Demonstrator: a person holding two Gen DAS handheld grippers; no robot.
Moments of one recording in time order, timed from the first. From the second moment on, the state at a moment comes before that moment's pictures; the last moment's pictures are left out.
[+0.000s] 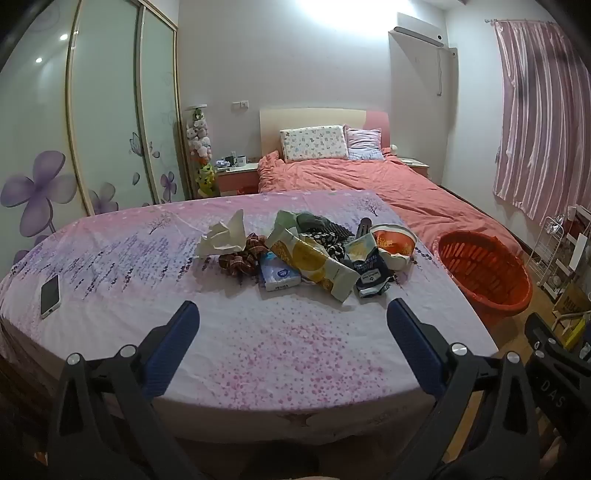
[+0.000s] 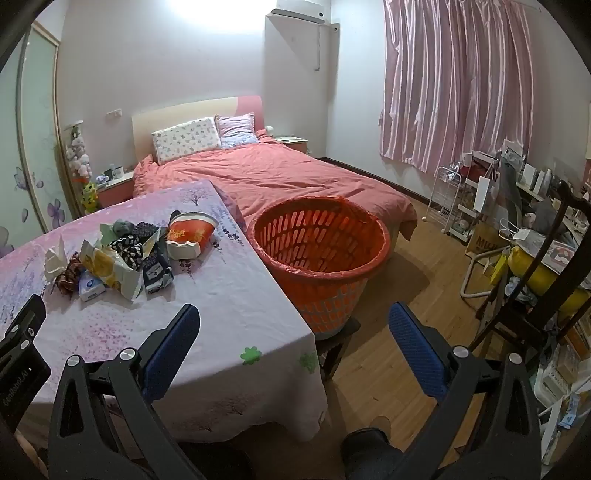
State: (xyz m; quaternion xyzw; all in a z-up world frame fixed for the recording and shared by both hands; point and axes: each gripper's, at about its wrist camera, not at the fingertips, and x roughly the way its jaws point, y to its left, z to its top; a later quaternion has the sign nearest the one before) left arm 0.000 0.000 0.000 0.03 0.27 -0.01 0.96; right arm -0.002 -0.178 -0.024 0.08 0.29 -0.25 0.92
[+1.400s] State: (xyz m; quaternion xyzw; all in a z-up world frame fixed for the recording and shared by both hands) left arm 0.000 0.000 0.000 0.02 0.28 -0.01 0.96; right arm -0.001 -0.178 -0.023 0.08 0.29 -0.25 0.92
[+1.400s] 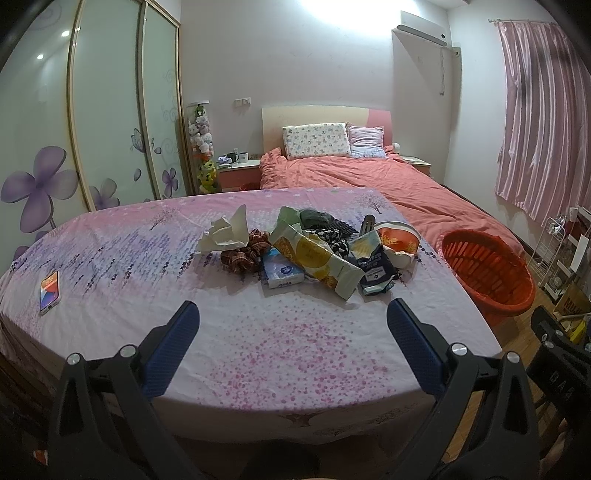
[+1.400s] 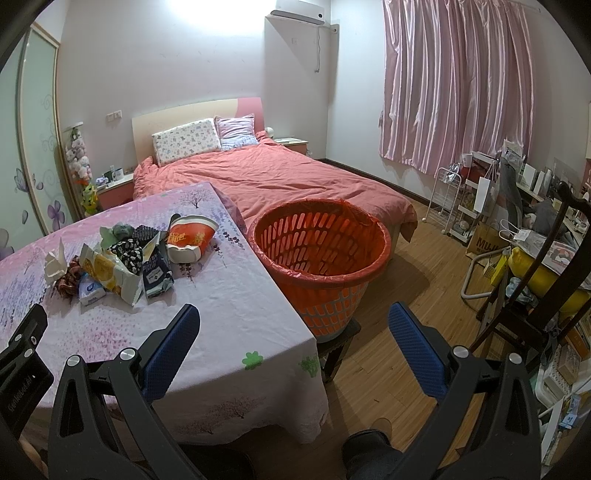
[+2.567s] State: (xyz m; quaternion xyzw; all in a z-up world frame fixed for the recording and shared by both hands) left arm 0.004 0.004 -0.006 0.02 0.28 -0.01 0.96; right arm 0.008 -0.171 -0.025 0.08 0.29 -0.24 0.92
